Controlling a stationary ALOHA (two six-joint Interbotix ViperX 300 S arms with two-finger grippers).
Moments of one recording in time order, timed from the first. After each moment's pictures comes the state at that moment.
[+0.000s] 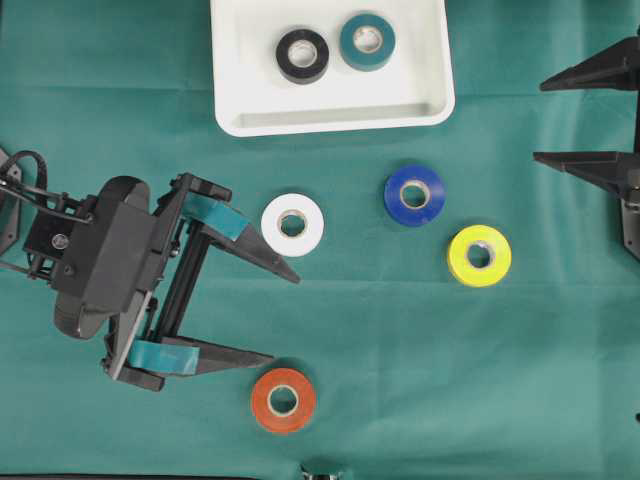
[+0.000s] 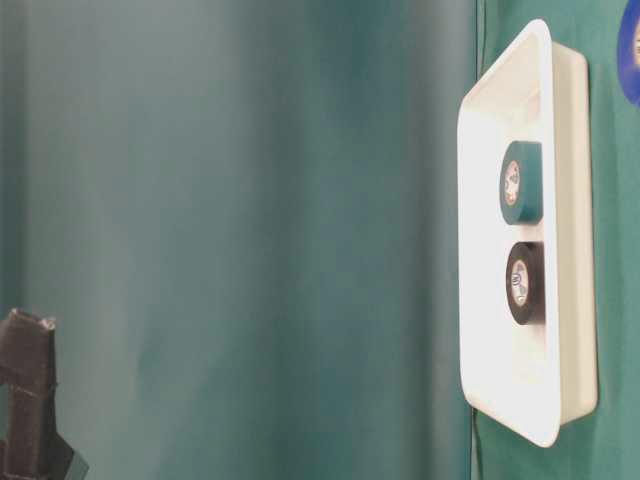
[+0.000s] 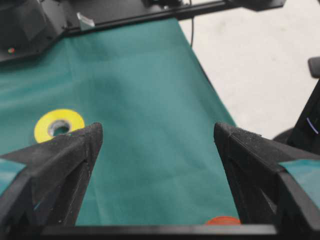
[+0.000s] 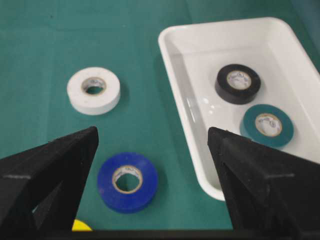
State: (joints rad) left arm -0.31 -0.34 0.54 -0.01 0.09 0.02; right arm -0.06 -1.00 1.01 -0.21 0.38 0.34
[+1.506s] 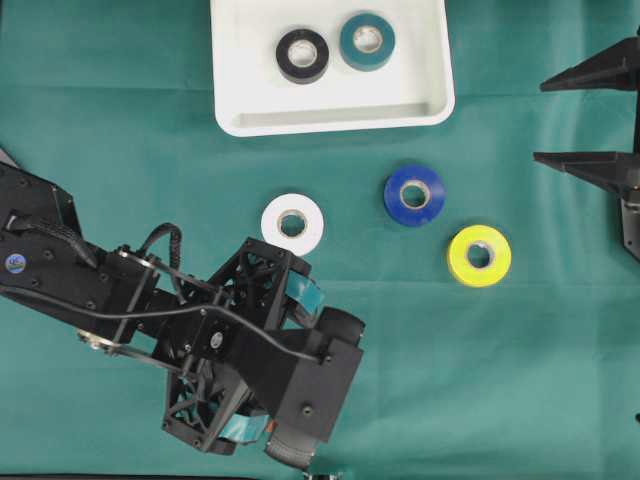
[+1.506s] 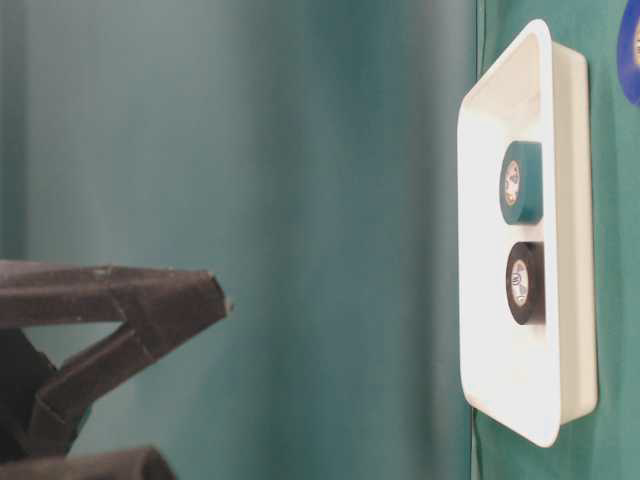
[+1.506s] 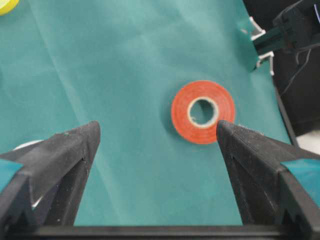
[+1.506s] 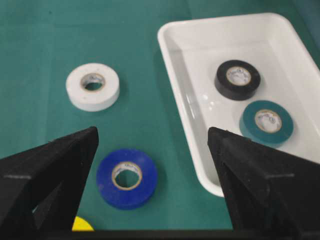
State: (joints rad) left arm -0.37 0.02 -0.03 -0.01 0.99 0.03; right arm -0.06 -1.00 1.01 -0.21 0.39 0.34
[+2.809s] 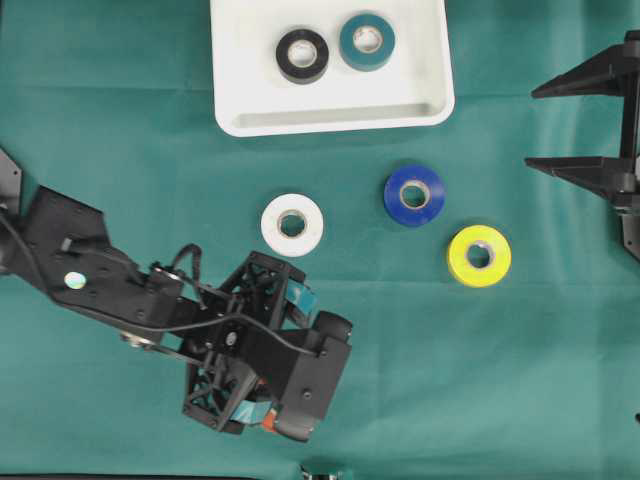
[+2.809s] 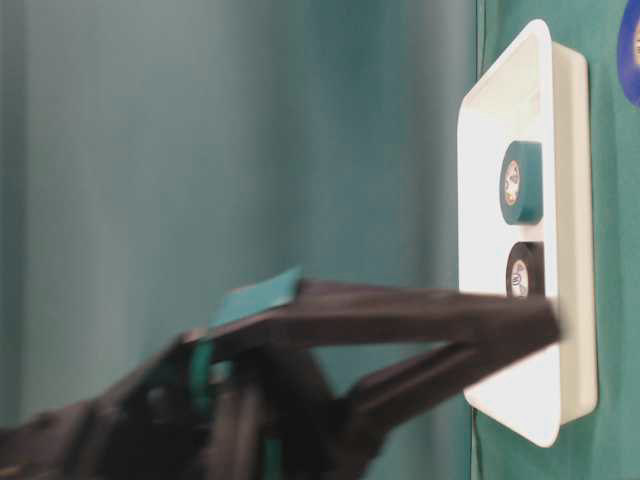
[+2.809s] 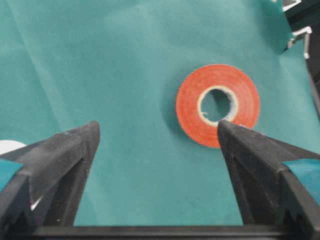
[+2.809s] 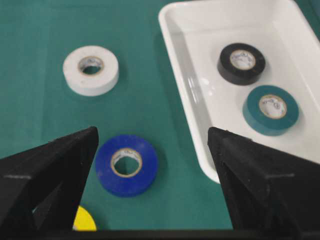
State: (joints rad) left arm -0.37 0.09 0.20 -0.01 0.73 0.02; right arm -0.06 -0.96 1.02 -0.21 0.39 0.35
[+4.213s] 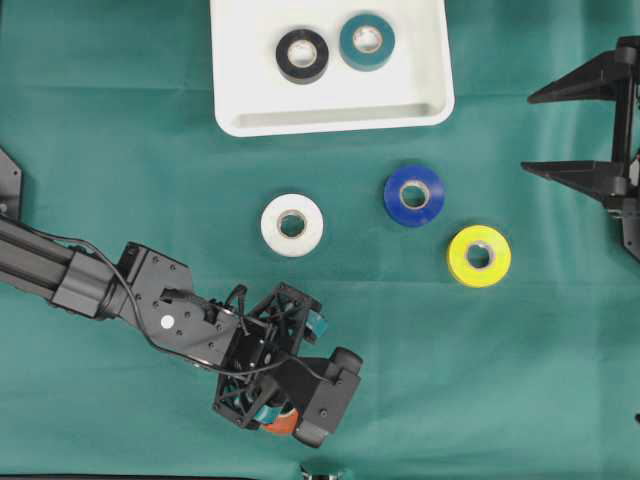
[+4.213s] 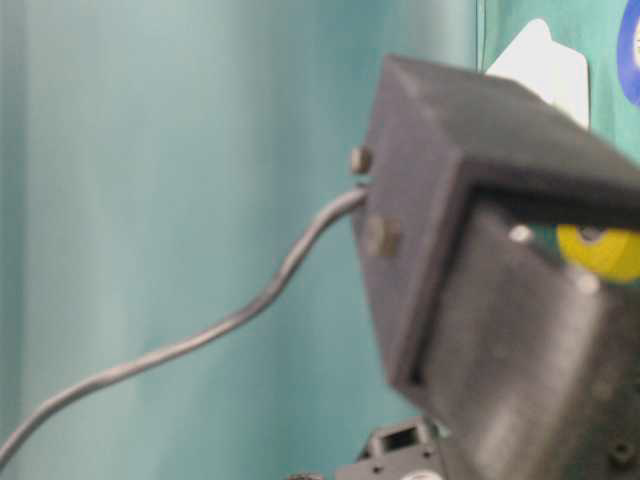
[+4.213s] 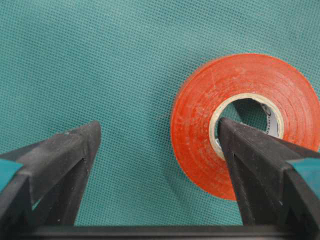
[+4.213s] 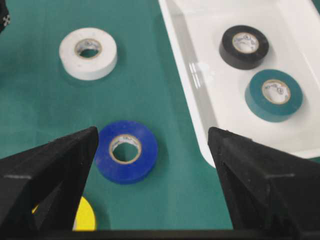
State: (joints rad) left arm -0.39 0.34 0.27 -0.01 0.49 0.11; right arm -0.06 -0.94 1.04 -0.21 0.40 0.35
